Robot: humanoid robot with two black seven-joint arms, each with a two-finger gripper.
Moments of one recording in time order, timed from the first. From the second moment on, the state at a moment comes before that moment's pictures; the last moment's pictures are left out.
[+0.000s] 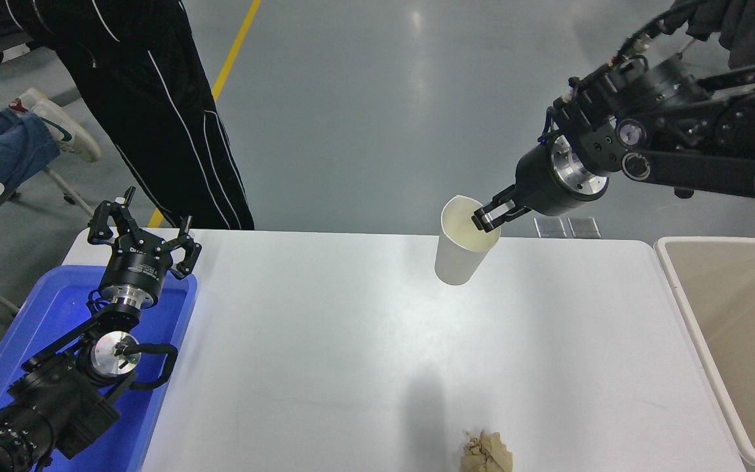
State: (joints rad) left arm -0.59 0.29 -0.81 -0.47 -0.06 -0.50 -0.60; right arm 1.95 -0.57 -0.72 1.29 -0.91 0.42 0.17
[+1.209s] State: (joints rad) left arm -0.59 0.29 -0.81 -0.47 -0.06 -0.50 -0.60; right arm 1.26 -1.08 -0.41 0.88 -0.94 0.32 0.18
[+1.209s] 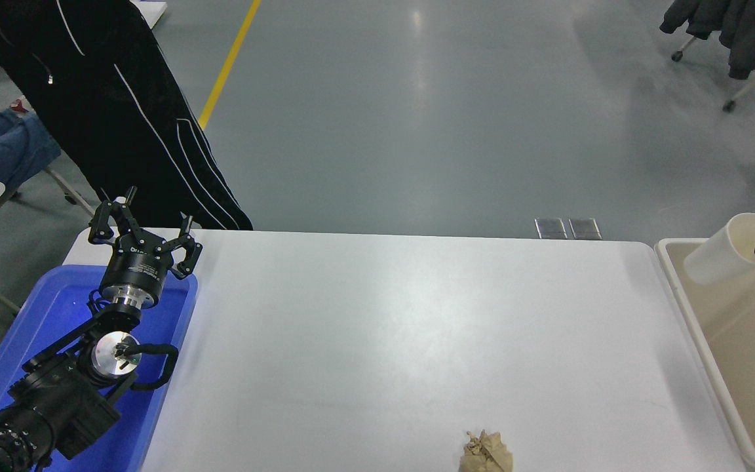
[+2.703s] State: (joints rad) left arm -0.59 0.29 -0.81 -0.47 -0.06 -0.50 -0.60; right arm 0.67 -0.51 -0.38 -0.03 -0.49 0.06 0.17
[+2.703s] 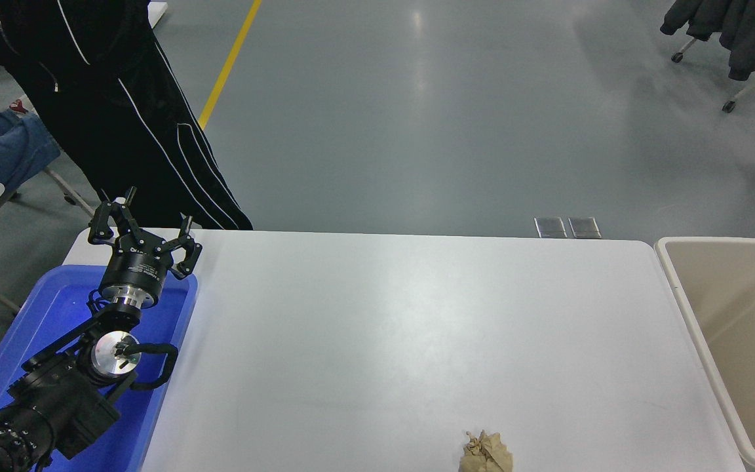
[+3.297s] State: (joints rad) left arm -0.59 0.29 -0.81 -0.47 -0.06 -0.50 -0.60; right arm 0.66 -0.50 -0.38 -0.05 -0.47 0.04 0.17
